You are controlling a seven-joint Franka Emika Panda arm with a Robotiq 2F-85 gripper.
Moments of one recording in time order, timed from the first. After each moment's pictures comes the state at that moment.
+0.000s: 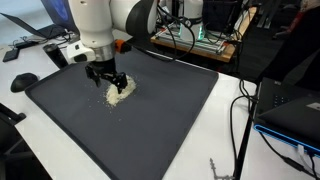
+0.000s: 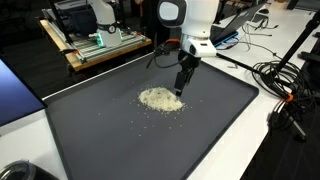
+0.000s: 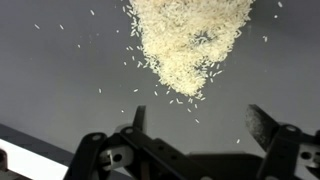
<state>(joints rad) 0.05 0.65 -0.06 -1.69 -0.24 2.43 -0.15</state>
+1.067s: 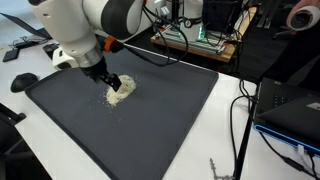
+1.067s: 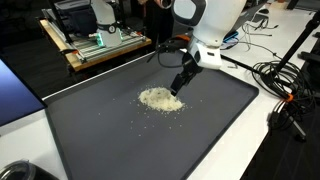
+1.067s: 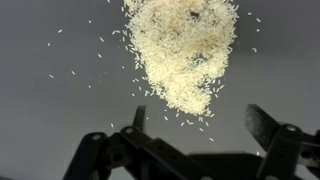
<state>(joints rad) 0.03 0.80 -0.05 -1.35 -0.19 2.00 -0.07</state>
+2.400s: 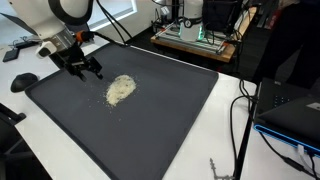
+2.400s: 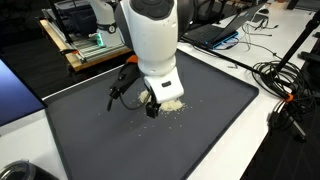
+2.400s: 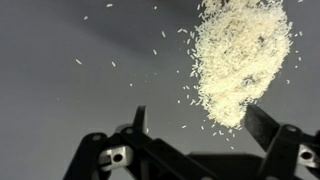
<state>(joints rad) -0.32 0.86 0.09 -1.29 0.07 2.01 -0.73</state>
